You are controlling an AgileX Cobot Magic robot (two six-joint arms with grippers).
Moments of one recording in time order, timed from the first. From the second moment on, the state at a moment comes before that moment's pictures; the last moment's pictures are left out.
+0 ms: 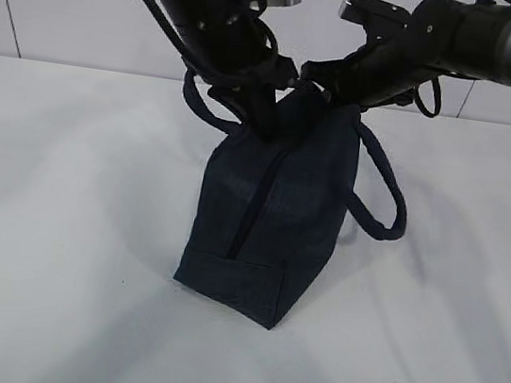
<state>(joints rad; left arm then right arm) -0.53 2.16 -2.00 -0.50 1.19 0.32 0.22 2.25 -1.87 0.24 0.50 -0.01</state>
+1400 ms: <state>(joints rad) -0.53 2.21 -2.06 -0.47 1.13 0.25 0.22 2.25 -1.88 0.37 0.60 -0.10</state>
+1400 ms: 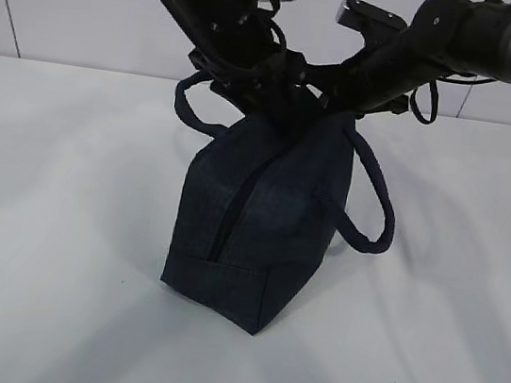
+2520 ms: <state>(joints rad) -0.53 2.24 -2.18 -0.45 1.22 0.26 0.20 2.29 -1.89 0.37 0.63 -0.12</state>
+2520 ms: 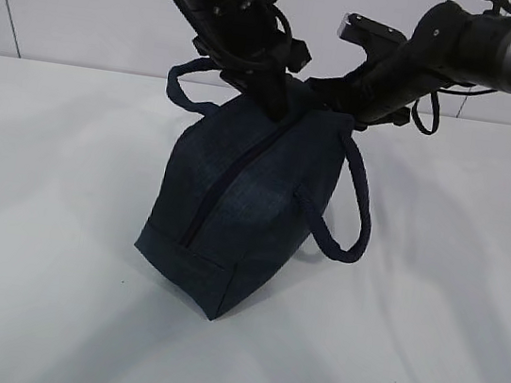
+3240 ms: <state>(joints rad) -0.51 2.26 -2.19 -0.40 1.24 0.27 0.19 2.30 -2.15 0.16 0.86 -0.09</state>
